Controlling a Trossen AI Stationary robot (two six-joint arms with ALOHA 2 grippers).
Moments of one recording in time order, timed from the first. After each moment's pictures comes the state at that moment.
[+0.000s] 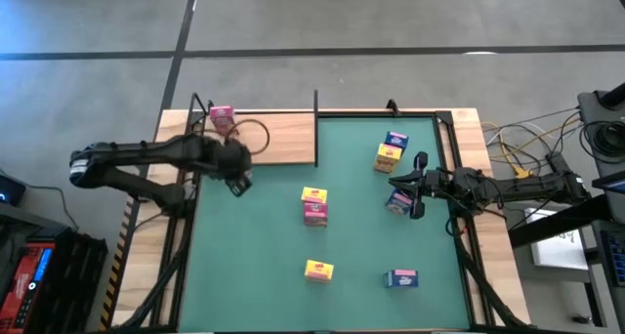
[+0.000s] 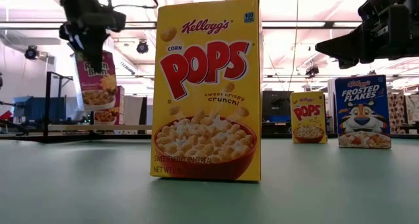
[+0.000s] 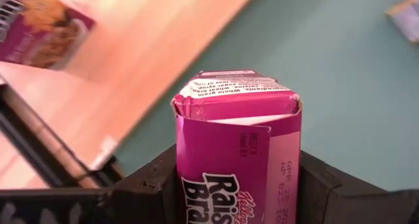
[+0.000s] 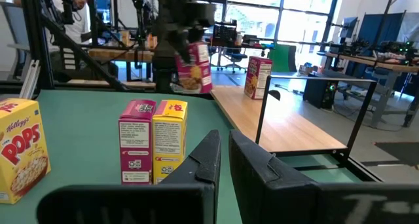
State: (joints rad) left arm 0.13 1.16 1.06 -1.26 -0.31 -0.61; right arm -0.01 0.38 0.01 0.35 0.13 -0.11
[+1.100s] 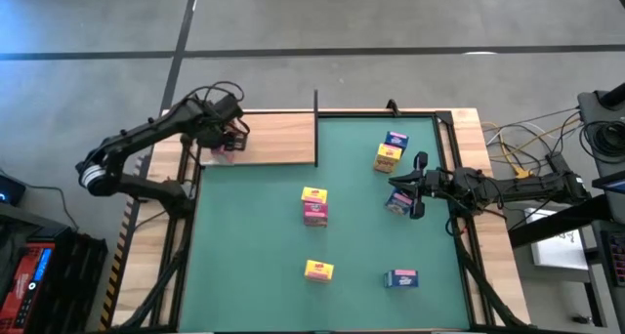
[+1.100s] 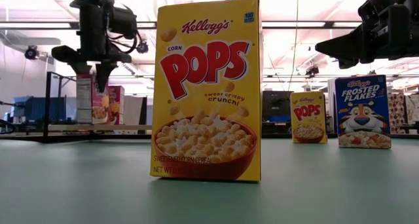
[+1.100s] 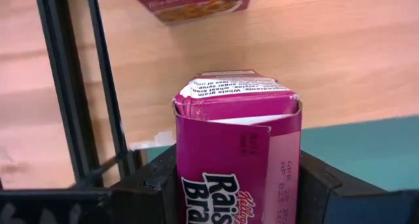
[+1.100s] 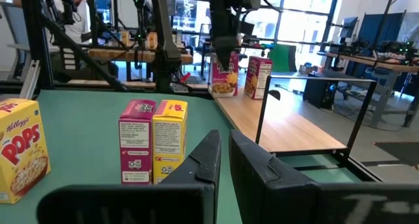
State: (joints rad) left arm 0.72 1.27 1.06 -1.21 -0.20 -0.75; right arm -0.01 0.38 0.01 0.35 0.13 -0.11
